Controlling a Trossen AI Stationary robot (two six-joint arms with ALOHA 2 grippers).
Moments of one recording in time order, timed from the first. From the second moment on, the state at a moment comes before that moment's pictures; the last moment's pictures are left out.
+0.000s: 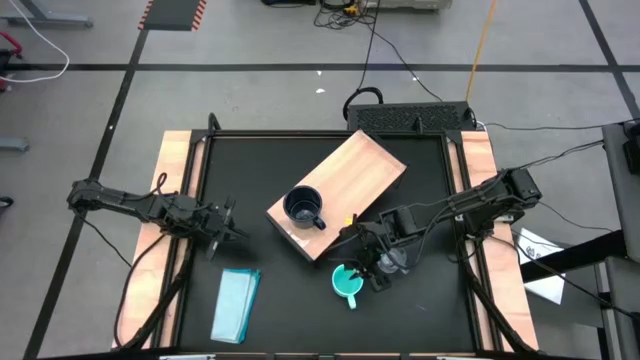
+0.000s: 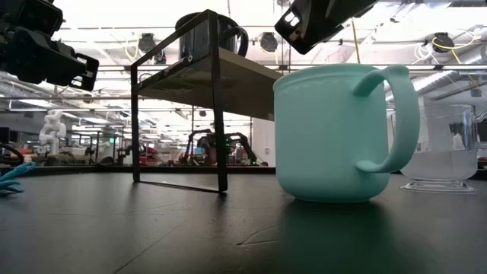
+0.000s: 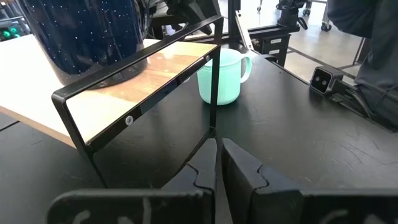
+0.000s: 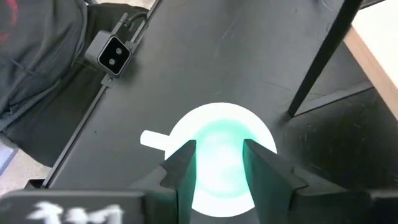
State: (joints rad) left arm -0.20 0.25 0.12 -0.11 0.09 0.09; right arm 0.27 1.63 1.24 -0.55 -0.29 -0.05
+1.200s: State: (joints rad) left arm -0.20 0.25 0.12 -0.11 0.10 0.07; right arm 0.25 1.73 1.24 -0.58 -0.18 -0.09
